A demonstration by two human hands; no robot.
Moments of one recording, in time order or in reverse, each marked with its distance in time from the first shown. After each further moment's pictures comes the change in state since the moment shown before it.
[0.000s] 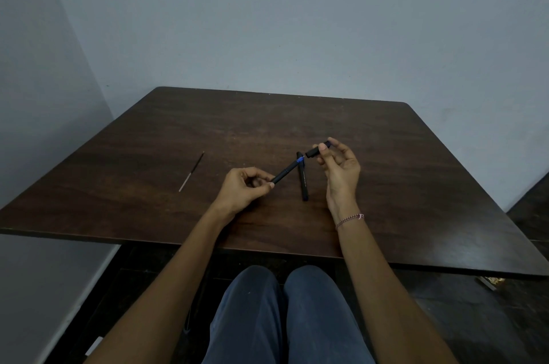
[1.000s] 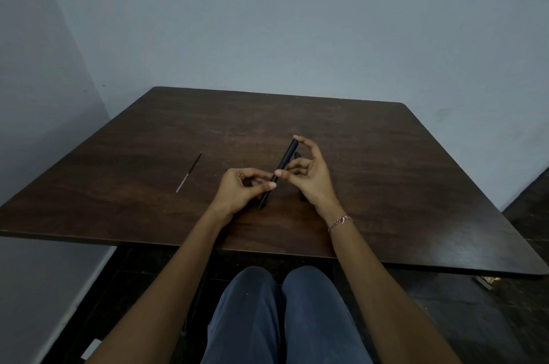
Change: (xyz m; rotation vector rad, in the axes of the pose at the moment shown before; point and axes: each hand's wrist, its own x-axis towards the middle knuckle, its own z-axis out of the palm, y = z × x) left_hand 0.001 -0.001 0.002 -0.025 0.050 0.074; right_hand -0.009 0.016 0.007 -0.428 -0.538 -0.130
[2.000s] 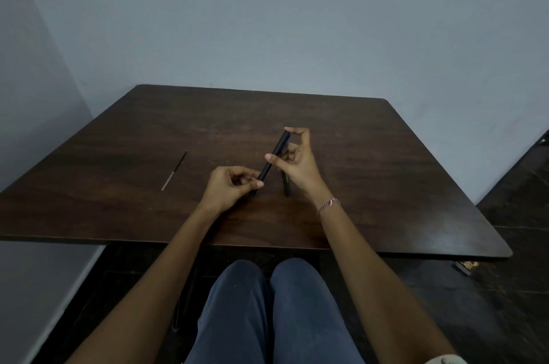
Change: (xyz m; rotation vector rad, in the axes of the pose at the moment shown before) left_hand -0.003 0.006 0.006 0.164 -0.010 -0.003; right_hand 0.011 -0.014 -0.010 -0.087 0.006 0.048
